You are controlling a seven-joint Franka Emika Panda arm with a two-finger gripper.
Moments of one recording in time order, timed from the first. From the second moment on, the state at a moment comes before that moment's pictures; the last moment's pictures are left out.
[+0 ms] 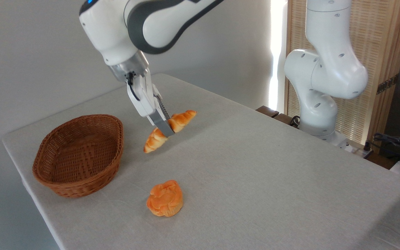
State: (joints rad) arm -0.04 0.05 -0.33 -1.89 -0.06 1.65 0.95
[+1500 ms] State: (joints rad) arm -0.03 0.02 -0.03 -1.56 -0.05 1.61 0.75
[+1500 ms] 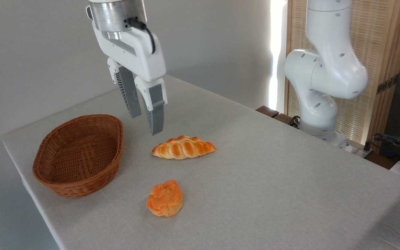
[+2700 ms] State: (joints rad) arm -0.04 0.01 0.01 -1.56 -0.02 1.57 0.78
